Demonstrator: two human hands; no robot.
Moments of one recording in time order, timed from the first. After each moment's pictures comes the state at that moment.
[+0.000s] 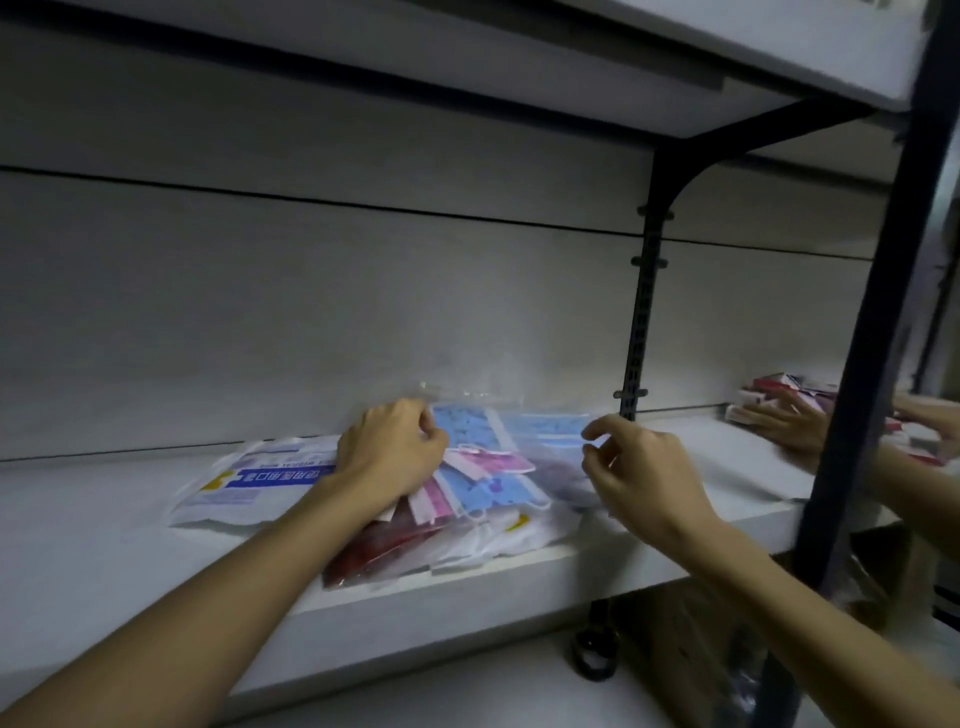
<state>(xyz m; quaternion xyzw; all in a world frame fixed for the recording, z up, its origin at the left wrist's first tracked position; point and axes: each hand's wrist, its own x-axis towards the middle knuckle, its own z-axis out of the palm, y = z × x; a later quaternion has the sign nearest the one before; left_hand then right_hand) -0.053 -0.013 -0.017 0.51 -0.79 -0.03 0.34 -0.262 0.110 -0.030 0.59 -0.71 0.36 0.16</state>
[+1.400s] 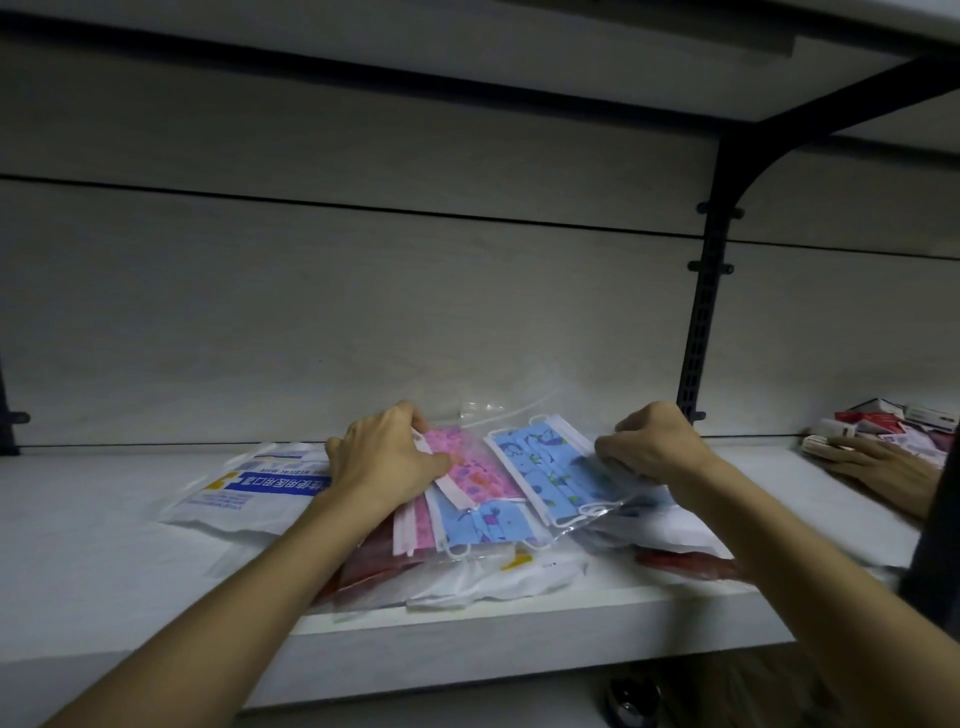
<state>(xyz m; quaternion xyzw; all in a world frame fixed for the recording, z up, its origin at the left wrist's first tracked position) -0.067 -0.019 -0.016 0.61 -0.72 -0.04 0.31 -0.309 0.035 0.003 0.51 -0.74 0.42 -0.14</state>
